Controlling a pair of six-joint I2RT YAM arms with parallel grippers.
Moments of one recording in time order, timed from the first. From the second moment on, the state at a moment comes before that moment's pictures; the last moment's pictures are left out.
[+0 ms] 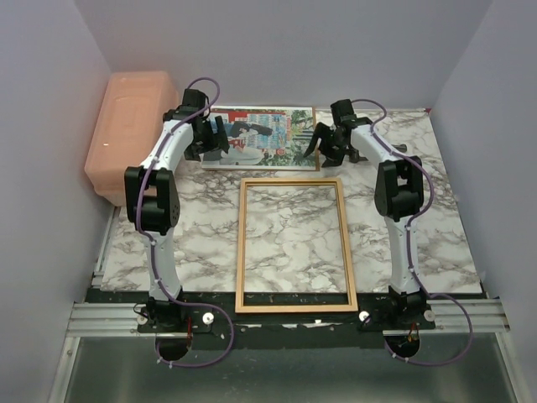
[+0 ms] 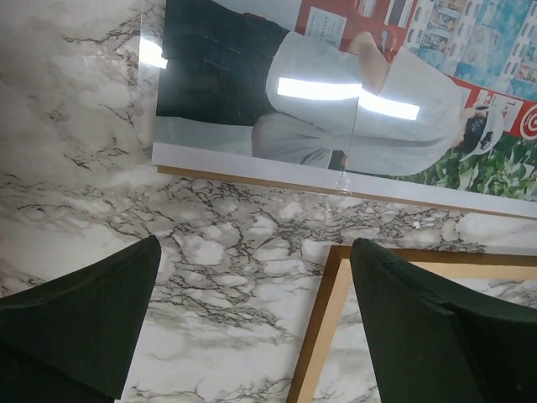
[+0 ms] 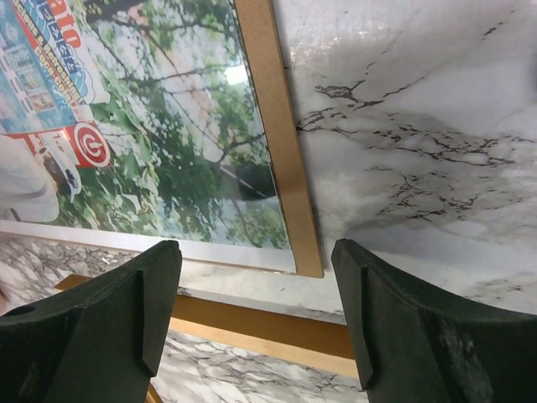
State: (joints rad) left arm -0.11 2.12 1.91 -0.82 0.08 -0.39; right arm 0.25 2.38 2.03 -0.69 -0.23 0.62
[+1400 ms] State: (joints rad) left arm -0.17 1.50 1.36 -0.74 0.15 -0.36; right arm 0.36 2.31 1.87 -0.43 -0.19 0.94
